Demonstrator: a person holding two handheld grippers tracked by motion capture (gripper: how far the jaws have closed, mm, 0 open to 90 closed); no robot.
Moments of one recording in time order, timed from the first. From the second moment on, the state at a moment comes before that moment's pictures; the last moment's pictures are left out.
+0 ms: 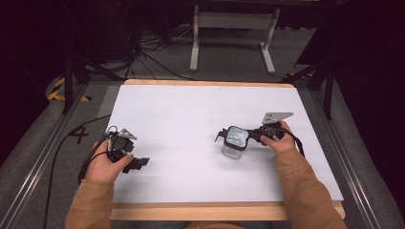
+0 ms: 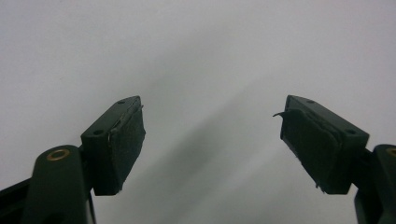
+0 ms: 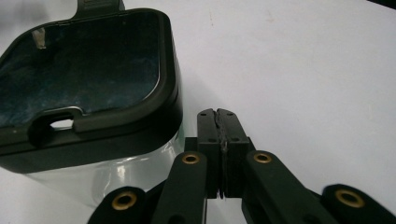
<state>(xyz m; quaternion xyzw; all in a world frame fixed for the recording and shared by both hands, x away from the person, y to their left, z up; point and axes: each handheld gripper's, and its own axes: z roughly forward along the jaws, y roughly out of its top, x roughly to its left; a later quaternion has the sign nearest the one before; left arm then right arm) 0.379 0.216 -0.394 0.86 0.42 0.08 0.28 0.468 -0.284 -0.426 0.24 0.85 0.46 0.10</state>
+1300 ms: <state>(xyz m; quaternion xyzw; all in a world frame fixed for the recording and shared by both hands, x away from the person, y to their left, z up) 0.422 0.151 -0.391 0.89 0.34 0.06 0.29 0.408 -0.272 -0.429 0.19 0.89 0.41 0.07</state>
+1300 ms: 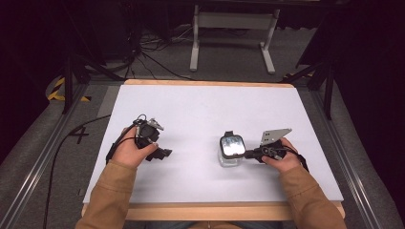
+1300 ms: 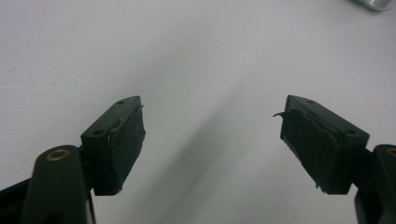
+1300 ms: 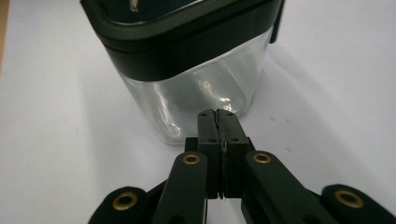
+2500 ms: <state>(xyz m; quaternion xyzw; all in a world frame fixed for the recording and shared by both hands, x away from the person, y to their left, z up) 0.436 0.083 -0.348 0.85 0.26 0.02 0.46 0.388 -0.303 -0.386 0.25 0.86 0.43 0.12</state>
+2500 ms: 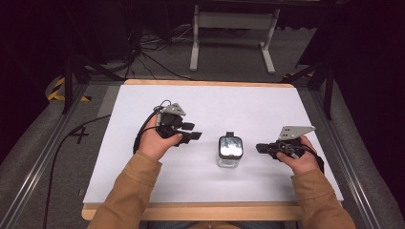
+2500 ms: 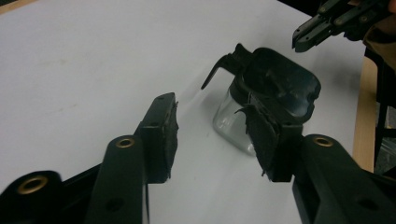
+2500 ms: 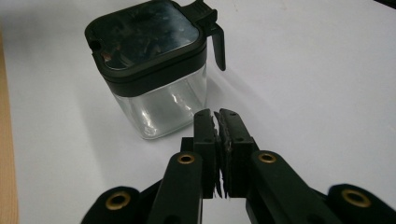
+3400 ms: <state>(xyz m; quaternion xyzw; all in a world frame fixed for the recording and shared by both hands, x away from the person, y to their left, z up) 0.481 -0.006 -0.366 0.85 0.23 -0.08 0.47 0.386 -0.288 -0.390 0.23 0.87 0.43 0.09</state>
